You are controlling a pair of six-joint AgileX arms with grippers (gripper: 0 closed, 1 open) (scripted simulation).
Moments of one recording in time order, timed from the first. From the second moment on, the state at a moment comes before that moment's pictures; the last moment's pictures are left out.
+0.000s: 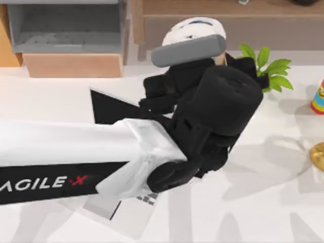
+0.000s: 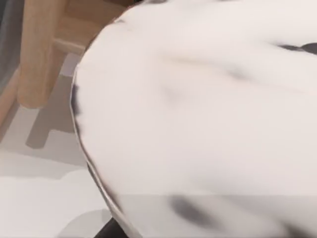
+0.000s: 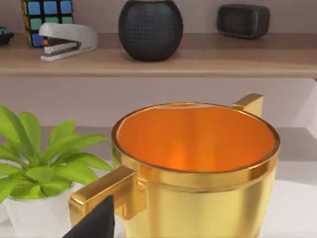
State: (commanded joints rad) left arm -1.05 1.74 1.07 0.29 -0.89 -0.60; right arm 0.00 0.00 0.00 0.00 0.00 0.00
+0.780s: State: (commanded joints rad) left arm -1.31 1.89 1.04 0.06 -1.14 -0.75; right arm 0.00 0.00 0.00 0.00 0.00 0.00
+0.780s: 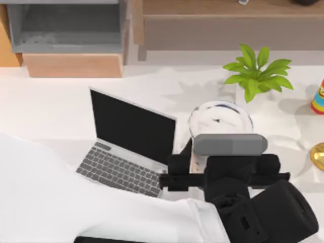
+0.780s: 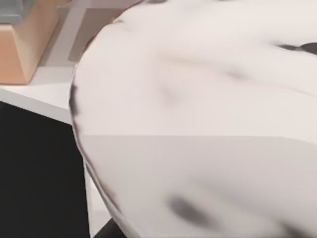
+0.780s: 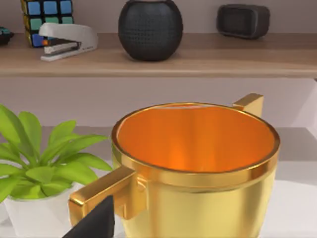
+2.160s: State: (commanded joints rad) left arm -1.44 1.77 1.03 -0.04 -1.09 -0.67; right arm 0.00 0.00 0.00 0.00 0.00 0.00
